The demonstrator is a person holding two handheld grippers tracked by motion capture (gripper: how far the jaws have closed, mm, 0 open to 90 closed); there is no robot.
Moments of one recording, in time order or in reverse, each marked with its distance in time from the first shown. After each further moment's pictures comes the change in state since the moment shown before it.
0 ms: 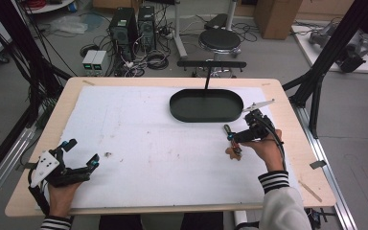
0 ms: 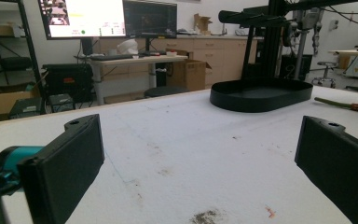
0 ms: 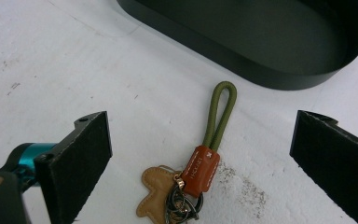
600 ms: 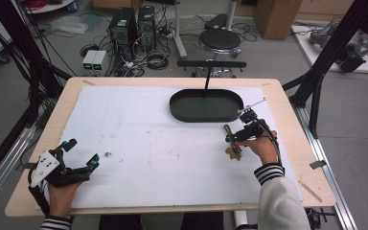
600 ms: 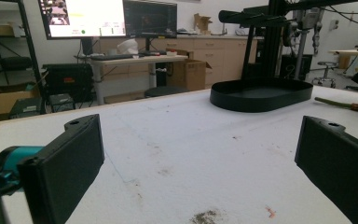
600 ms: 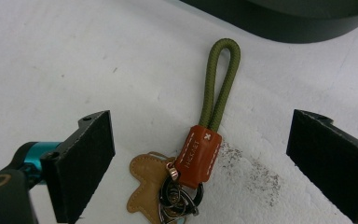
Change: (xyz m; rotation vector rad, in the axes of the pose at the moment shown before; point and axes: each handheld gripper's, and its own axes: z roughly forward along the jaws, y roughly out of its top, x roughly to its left) left arm 0.000 0.000 0.000 0.000 0.001 0.000; right arm -0.012 0.000 0.031 0.177 0.015 0.087
